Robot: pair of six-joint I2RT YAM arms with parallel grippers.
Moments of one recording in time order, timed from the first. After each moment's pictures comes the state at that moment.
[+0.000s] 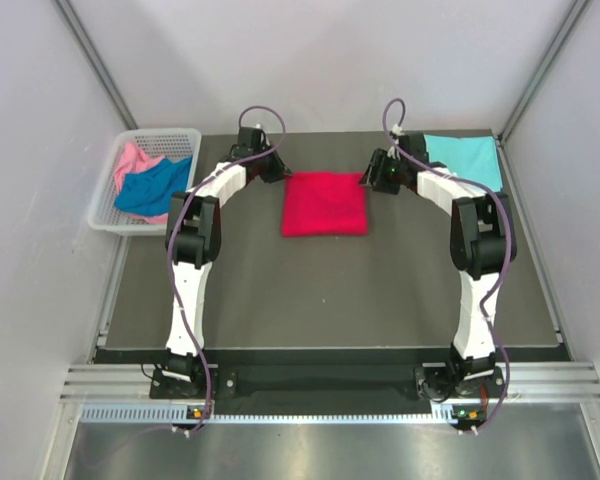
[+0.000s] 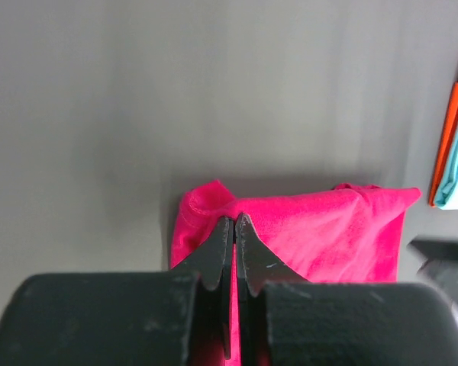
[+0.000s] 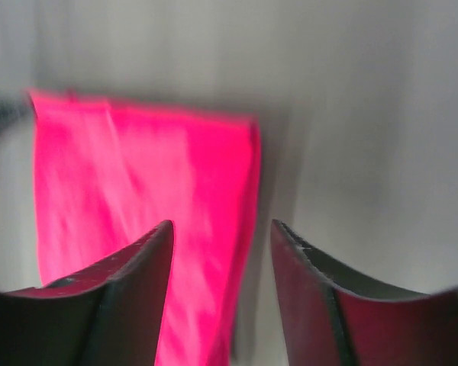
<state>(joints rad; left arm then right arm) -0.22 2.42 1.97 -0.23 0.32 -0.69 0.20 2.16 1.64 -0.20 -0.31 0.45</state>
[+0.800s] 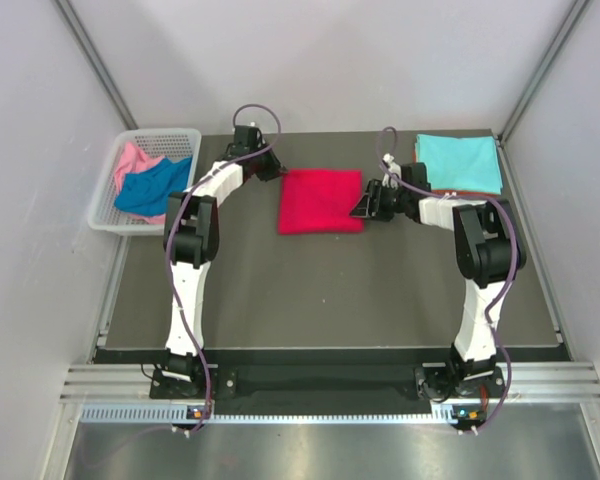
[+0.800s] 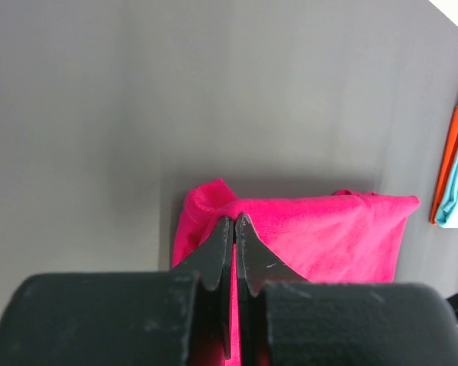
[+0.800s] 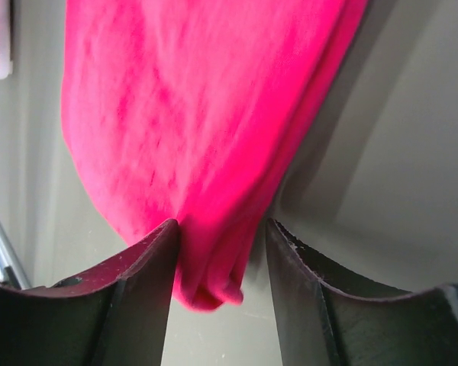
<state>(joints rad) -0.20 2.41 1.98 -0.23 0.30 -0.70 0.21 2.03 1.23 0.08 -0.64 0.39</state>
